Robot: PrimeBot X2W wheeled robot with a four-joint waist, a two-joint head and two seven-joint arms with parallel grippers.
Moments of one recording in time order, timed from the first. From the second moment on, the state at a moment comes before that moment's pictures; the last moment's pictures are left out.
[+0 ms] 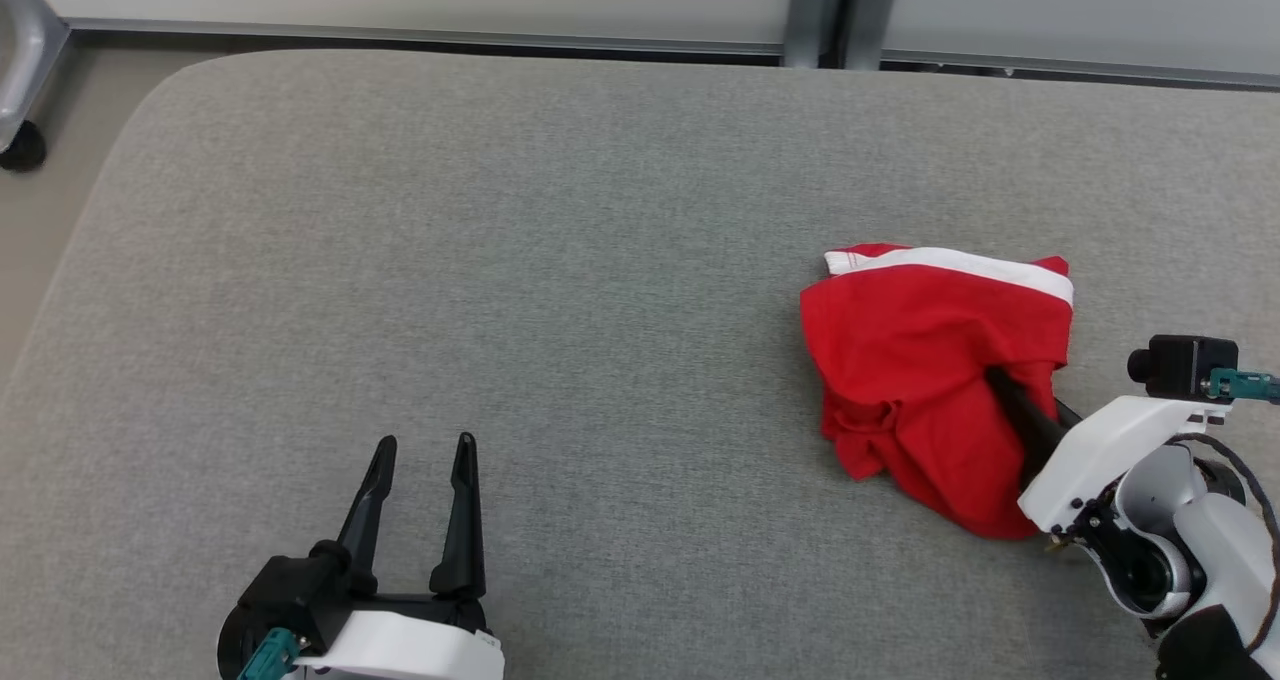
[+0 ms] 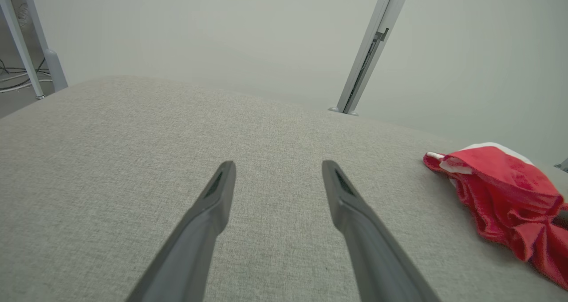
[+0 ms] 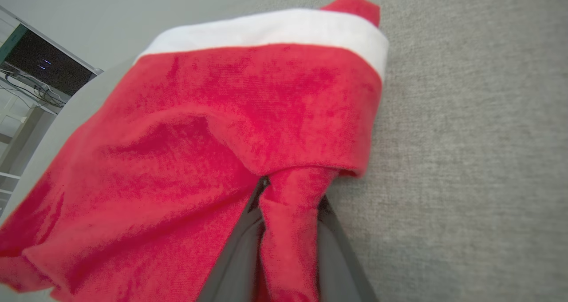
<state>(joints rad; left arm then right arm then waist) 0.01 0.05 -0.24 0.09 -0.37 0.08 -0.26 -0.44 -0.34 0.43 0.53 0.90 0.13 0.09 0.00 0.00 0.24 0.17</state>
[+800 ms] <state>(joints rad) -0.09 0.05 -0.30 0.12 -0.34 0.05 -0.26 -0.73 -0.82 0.40 0.90 0.73 0.13 0.15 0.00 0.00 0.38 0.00</state>
